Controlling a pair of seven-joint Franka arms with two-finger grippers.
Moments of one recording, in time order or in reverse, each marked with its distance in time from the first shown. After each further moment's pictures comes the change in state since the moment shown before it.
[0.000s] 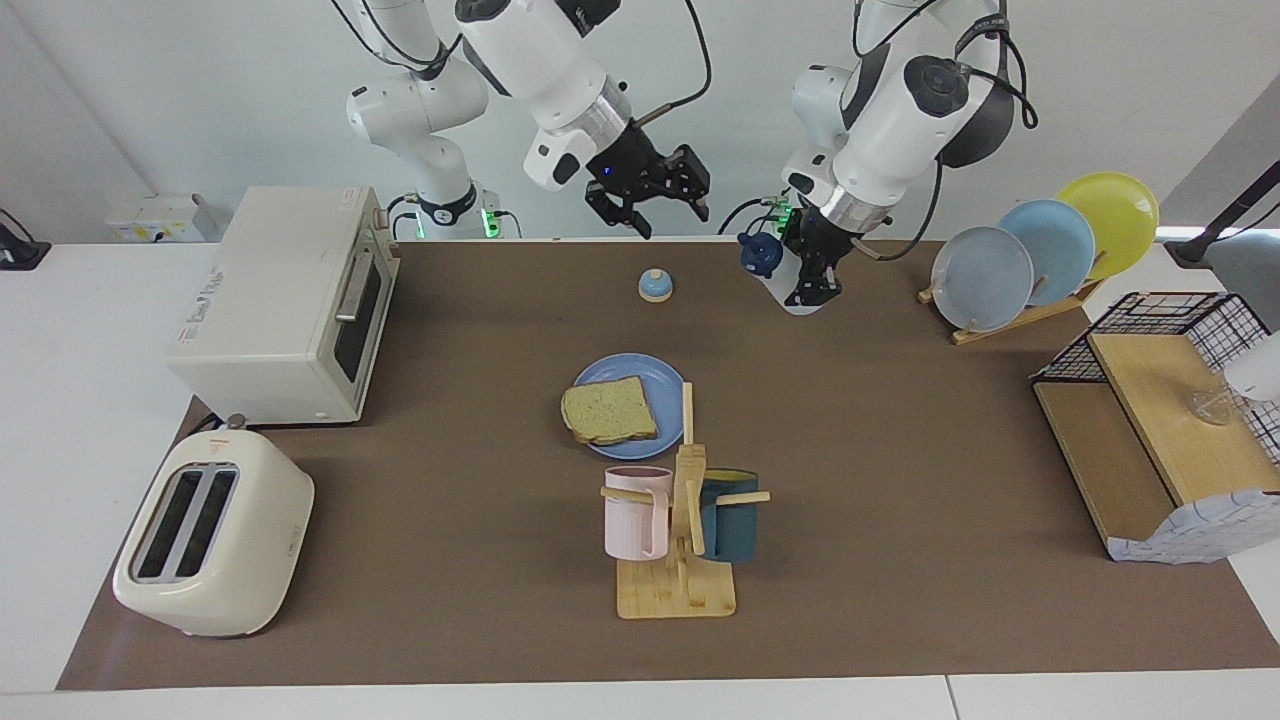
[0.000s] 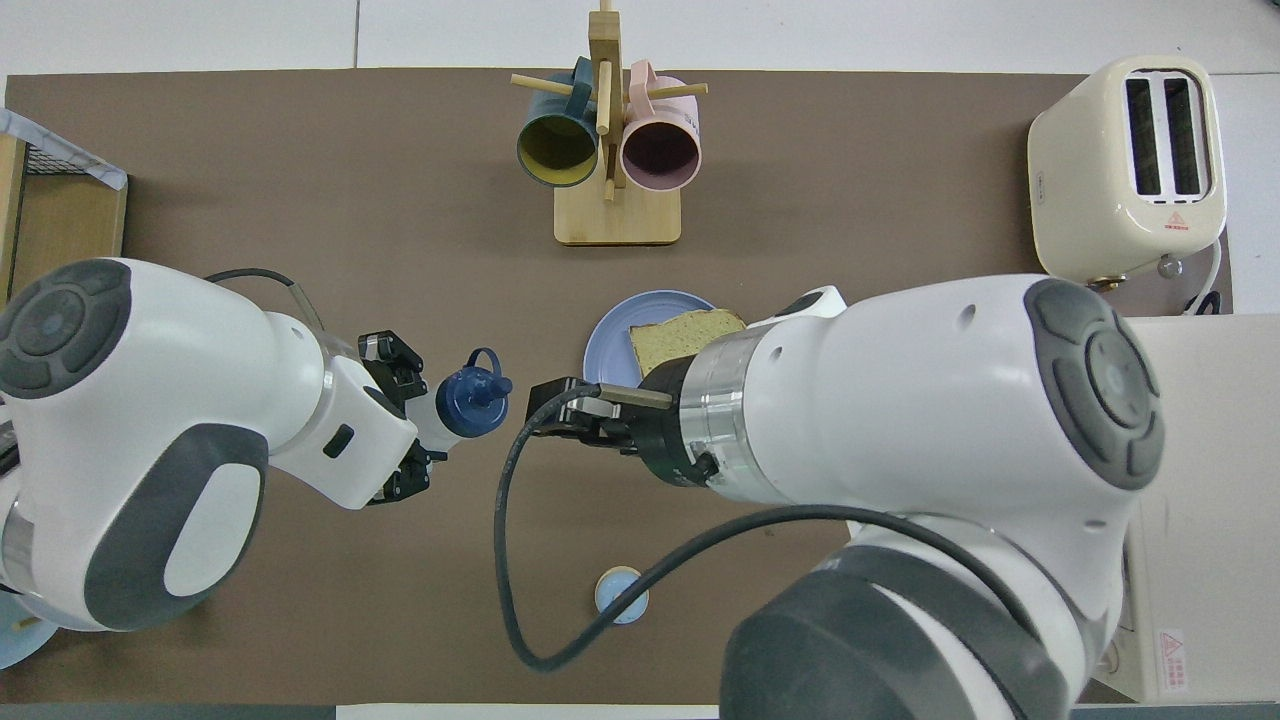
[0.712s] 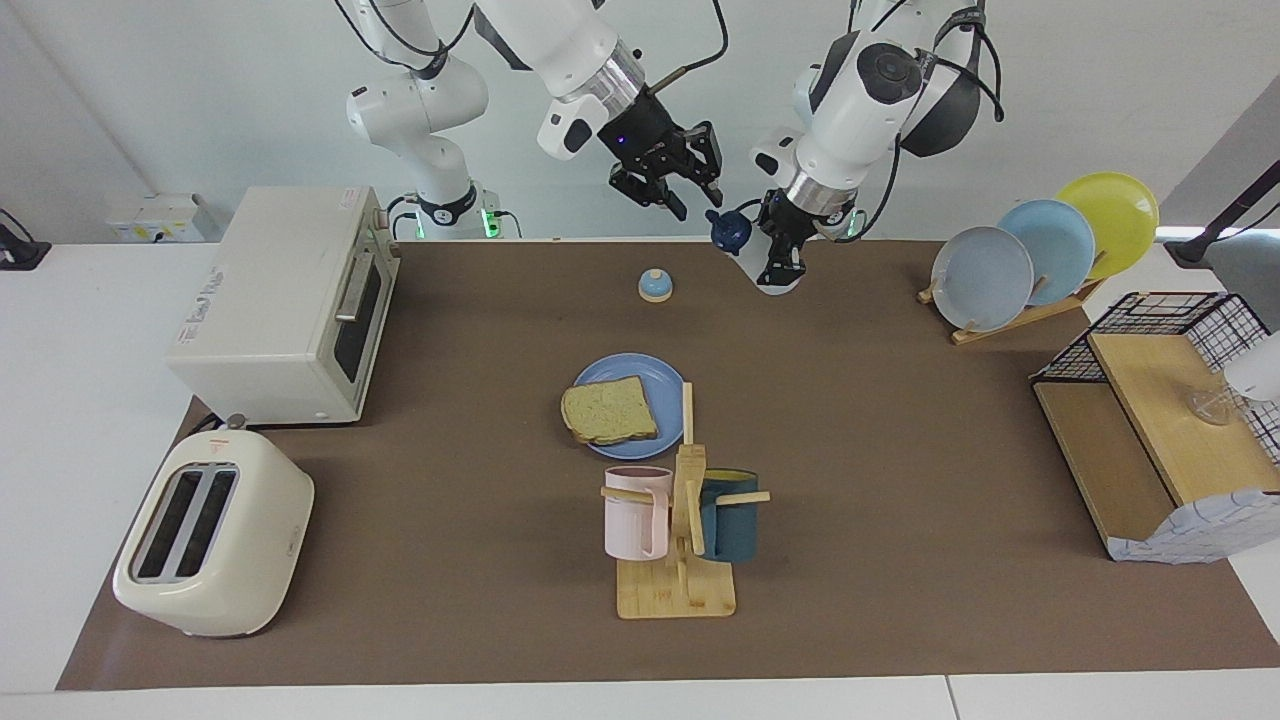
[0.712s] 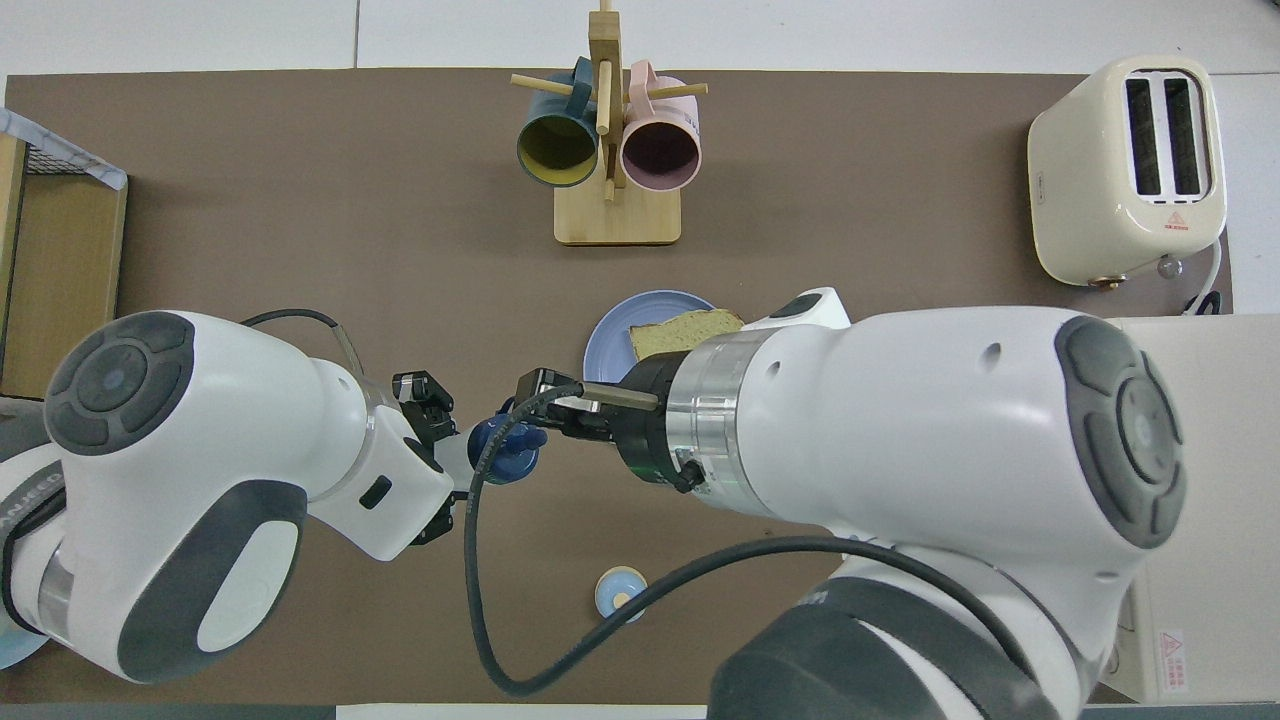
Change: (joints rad) left arm -0.027 -0.046 -0.028 -0.049 0.001 -0.008 -0.024; right arm -0.001 0.000 0.013 0.004 0.001 0.095 0.020
